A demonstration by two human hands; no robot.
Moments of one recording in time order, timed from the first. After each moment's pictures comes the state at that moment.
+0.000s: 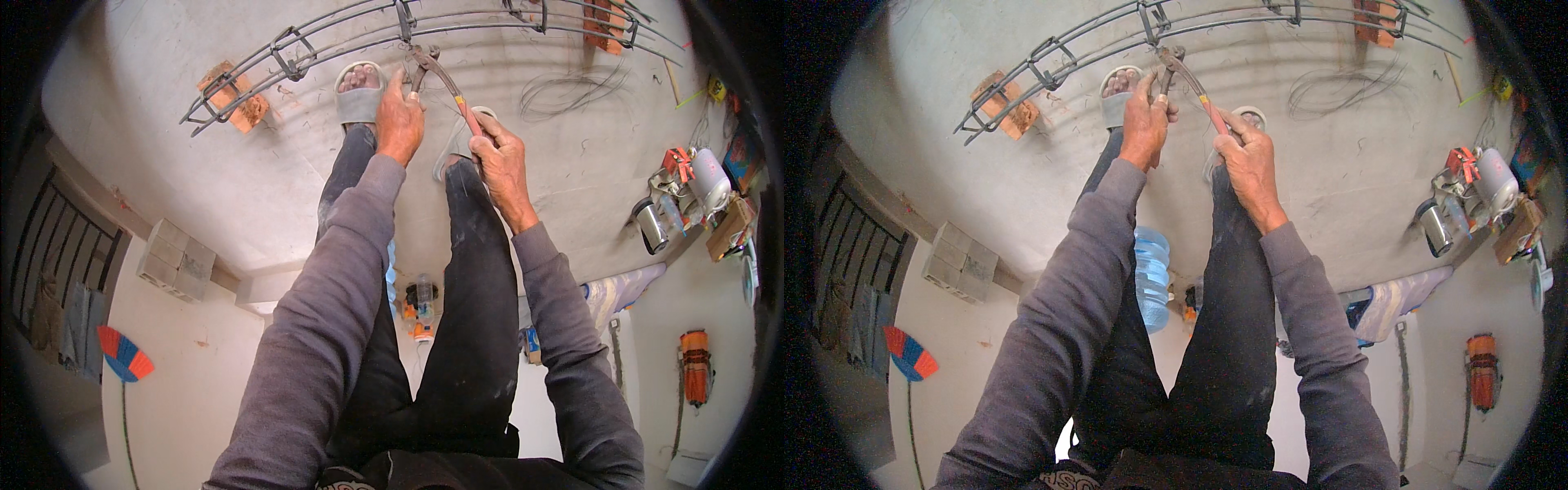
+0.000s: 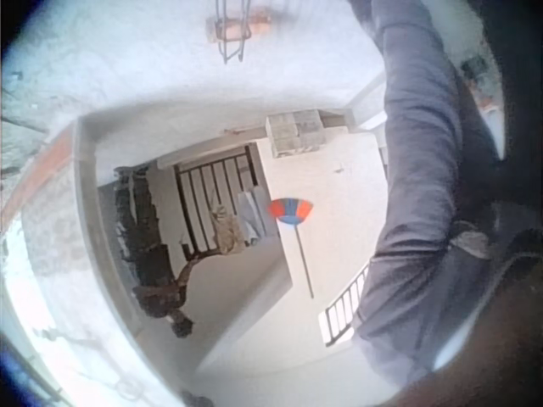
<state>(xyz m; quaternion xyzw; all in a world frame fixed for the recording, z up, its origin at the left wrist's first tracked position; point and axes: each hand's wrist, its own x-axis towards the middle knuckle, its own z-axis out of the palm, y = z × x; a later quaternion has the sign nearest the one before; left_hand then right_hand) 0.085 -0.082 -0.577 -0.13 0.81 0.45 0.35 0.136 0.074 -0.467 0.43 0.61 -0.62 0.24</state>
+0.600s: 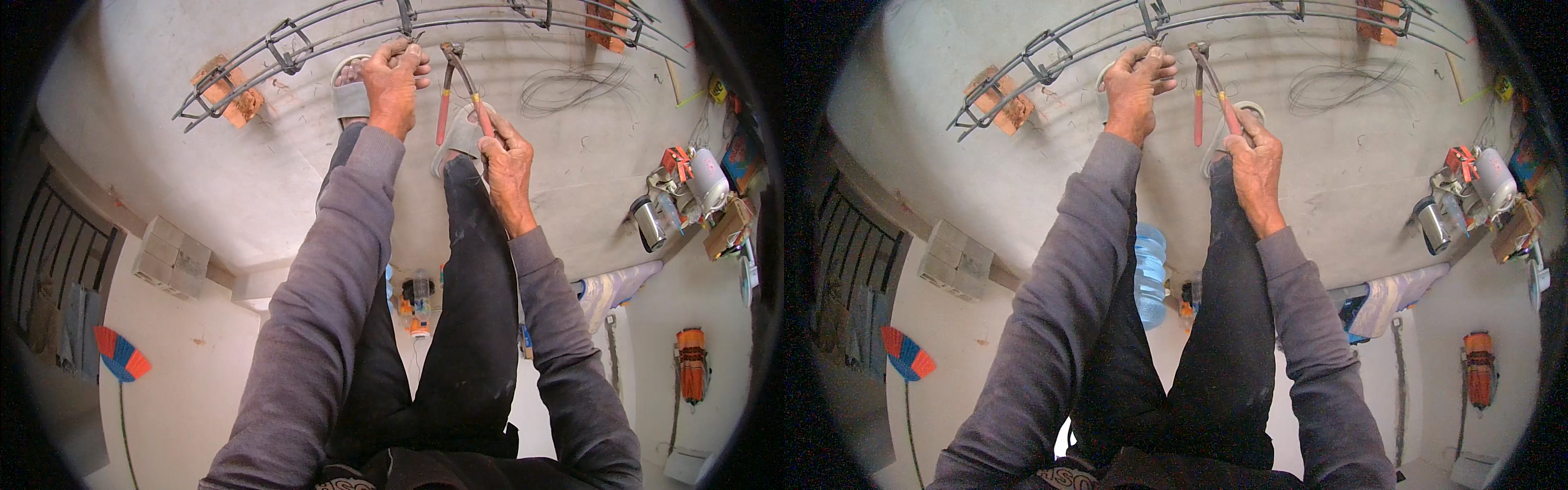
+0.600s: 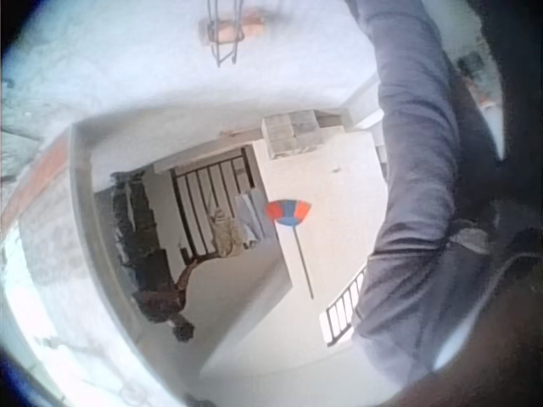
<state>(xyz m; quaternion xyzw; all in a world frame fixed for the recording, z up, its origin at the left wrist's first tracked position) 0.036 -0.065 -0.558 -0.31 0.60 0.66 0.33 0.153 0.074 -0.475 0.45 0.65 -0.58 0.20</state>
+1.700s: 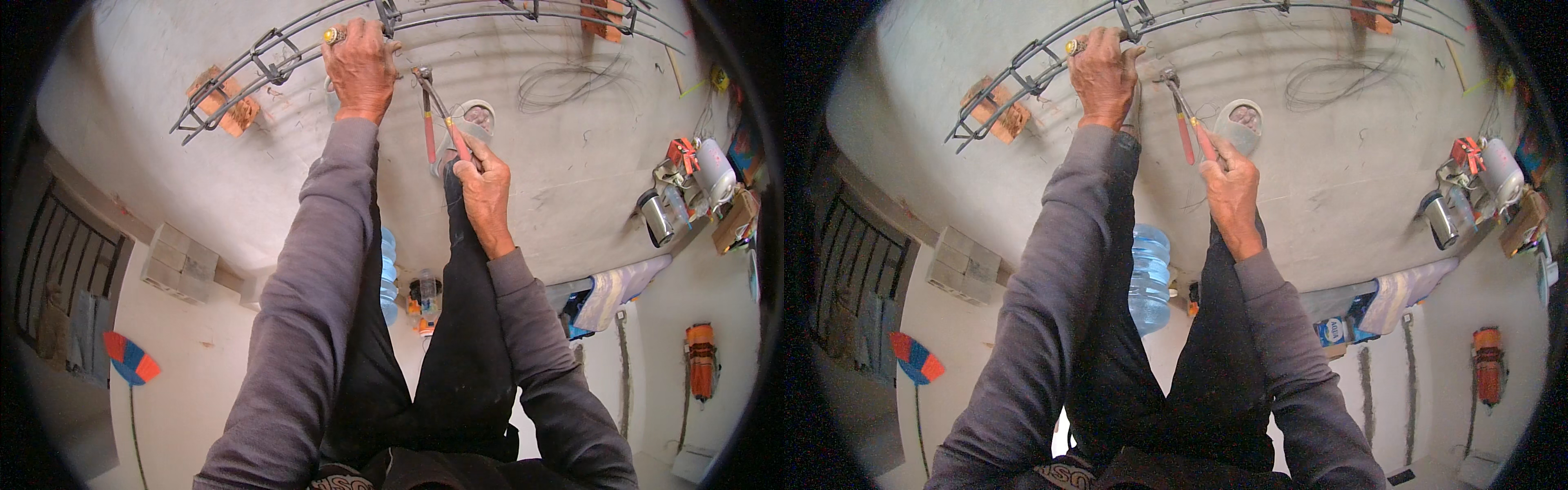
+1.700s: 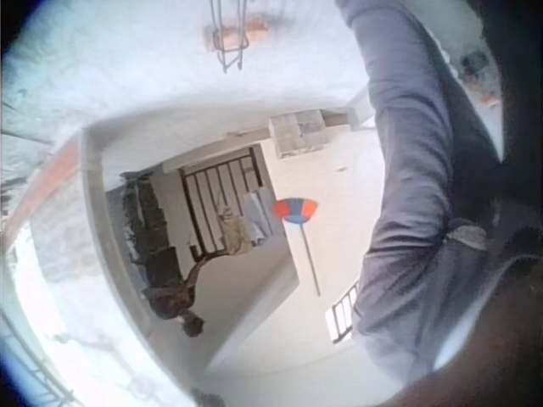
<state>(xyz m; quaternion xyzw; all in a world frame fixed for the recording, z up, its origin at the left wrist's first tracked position) 0.006 -0.076 -0.579 0.19 0.96 0.18 0.05 0.175 0.049 -0.465 0.48 0.64 -0.57 0.20</state>
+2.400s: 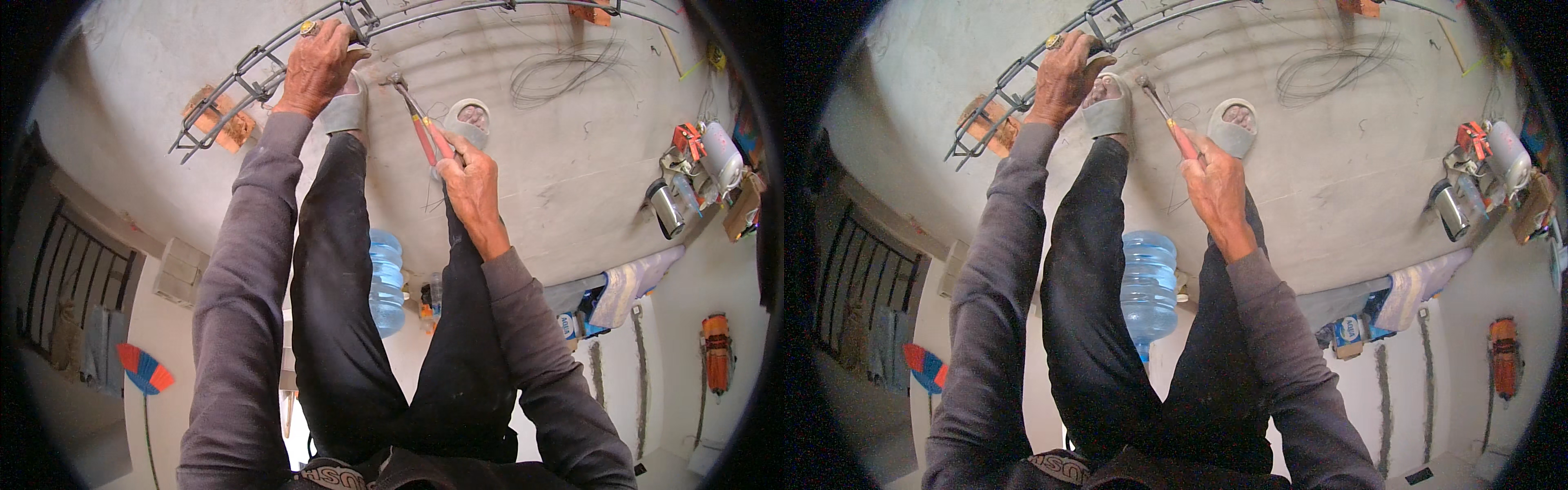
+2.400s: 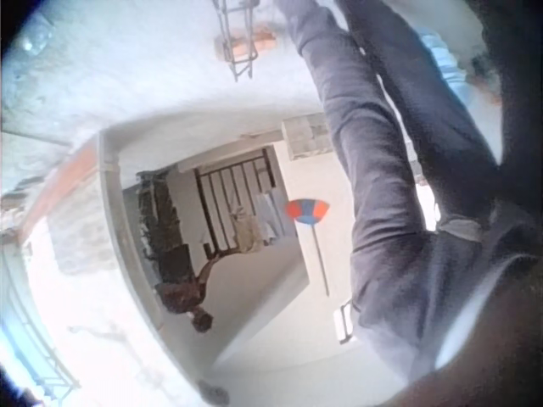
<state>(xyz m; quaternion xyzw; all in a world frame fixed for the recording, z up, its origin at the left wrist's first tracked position) -0.039 -0.108 -0.593 0.42 0.88 0.19 0.12 0.166 0.057 -0.466 0.43 0.70 -0.51 0.25</state>
